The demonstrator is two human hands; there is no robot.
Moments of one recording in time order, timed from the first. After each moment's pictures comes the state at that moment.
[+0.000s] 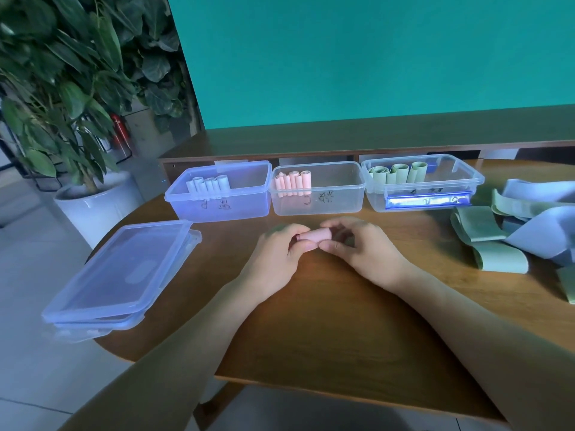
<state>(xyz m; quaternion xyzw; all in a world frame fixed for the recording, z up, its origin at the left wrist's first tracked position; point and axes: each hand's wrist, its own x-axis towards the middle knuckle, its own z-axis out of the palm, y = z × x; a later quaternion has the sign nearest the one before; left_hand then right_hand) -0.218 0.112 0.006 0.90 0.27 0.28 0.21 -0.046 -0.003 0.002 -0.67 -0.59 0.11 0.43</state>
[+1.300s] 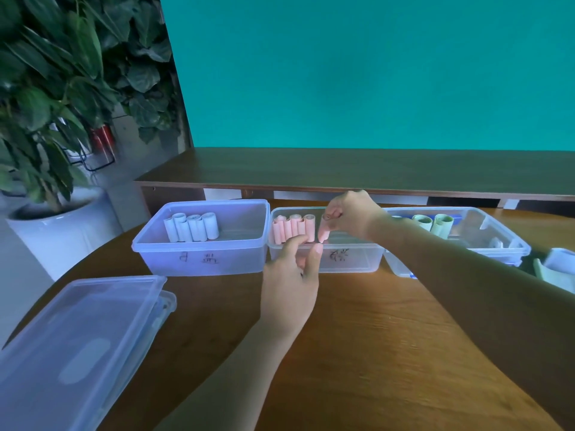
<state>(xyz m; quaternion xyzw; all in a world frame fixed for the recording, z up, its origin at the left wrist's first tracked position) -0.138 0.168 0.003 0.79 0.34 0.45 0.25 0.056 0.169 0.078 -0.80 -0.56 0.04 0.21</state>
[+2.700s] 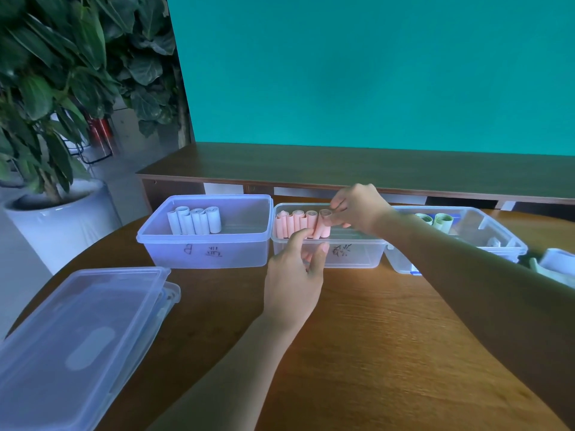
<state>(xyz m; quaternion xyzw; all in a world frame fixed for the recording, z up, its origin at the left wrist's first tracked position) -0.142 0.166 0.005 0.79 0.33 0.45 0.24 0.048 0.160 0.089 -0.81 -0.53 0.07 0.24</state>
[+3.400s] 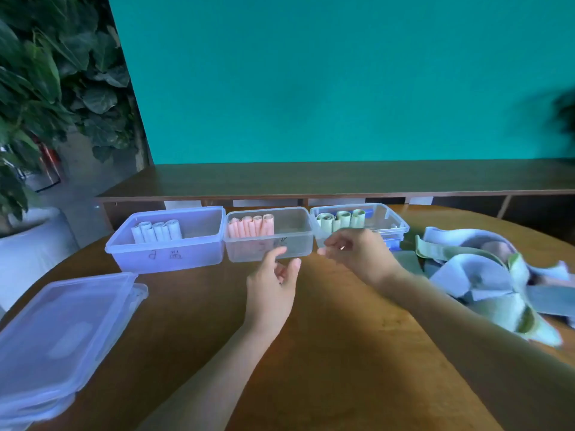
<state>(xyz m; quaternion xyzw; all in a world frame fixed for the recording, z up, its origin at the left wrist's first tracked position) -0.146 0.078 0.011 0.77 0.31 0.43 0.34 0.014 -0.029 0.072 -0.78 -0.47 0.04 0.41</state>
